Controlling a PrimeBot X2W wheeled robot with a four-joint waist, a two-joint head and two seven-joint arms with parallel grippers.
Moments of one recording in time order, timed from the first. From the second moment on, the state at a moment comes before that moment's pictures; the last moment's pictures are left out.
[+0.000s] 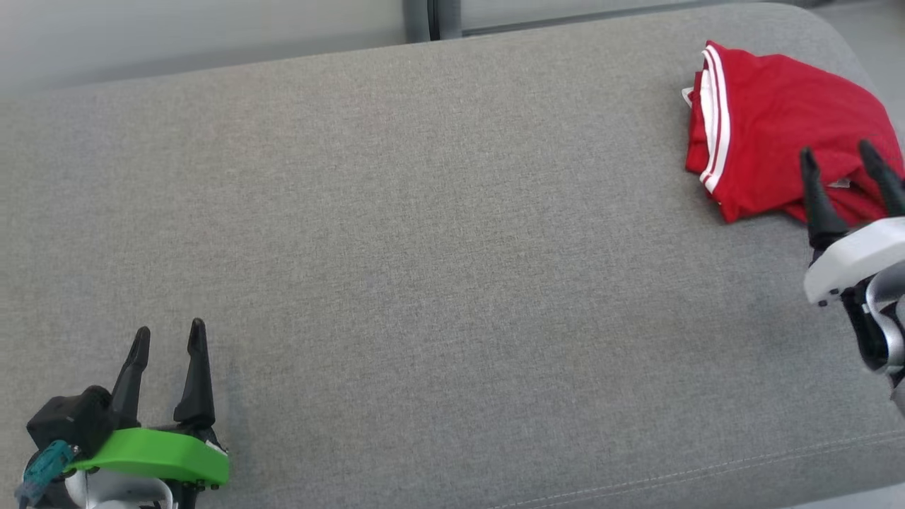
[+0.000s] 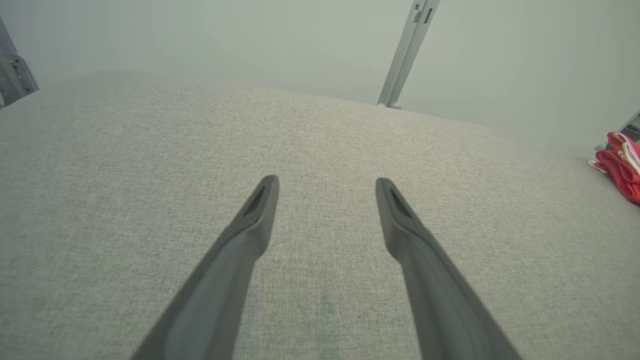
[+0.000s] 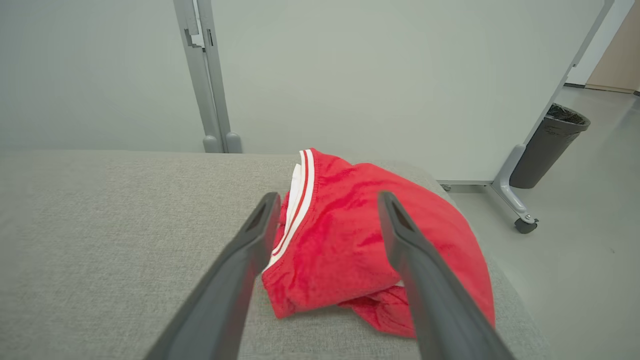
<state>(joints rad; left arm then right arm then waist) -0.01 0.14 -0.07 0.16 -0.49 -0.04 -0.25 -0.44 -0.57 0.49 0.43 0.62 -0.12 -0.25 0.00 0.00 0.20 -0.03</state>
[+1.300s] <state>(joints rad) 0.08 0.12 -0.10 0.31 -0.44 -0.01 -0.23 -0.09 -0.33 0.48 0.33 0.46 -0.12 -0.24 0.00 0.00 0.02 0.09</state>
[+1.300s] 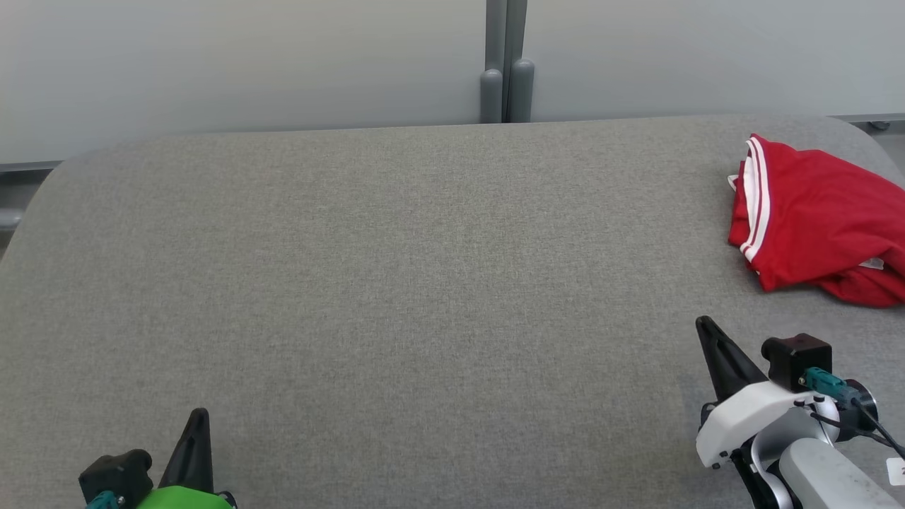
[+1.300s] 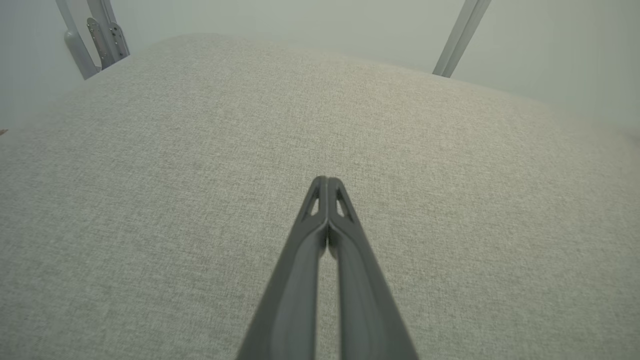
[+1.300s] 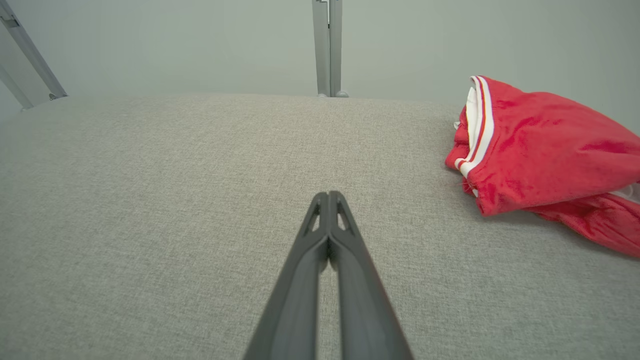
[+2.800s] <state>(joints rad) 0.01 0.08 0.00 0.31 -0.96 -0.05 -0.05 -0.09 -0.21 0.21 0.27 0.99 -0.05 -0.09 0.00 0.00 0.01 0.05</state>
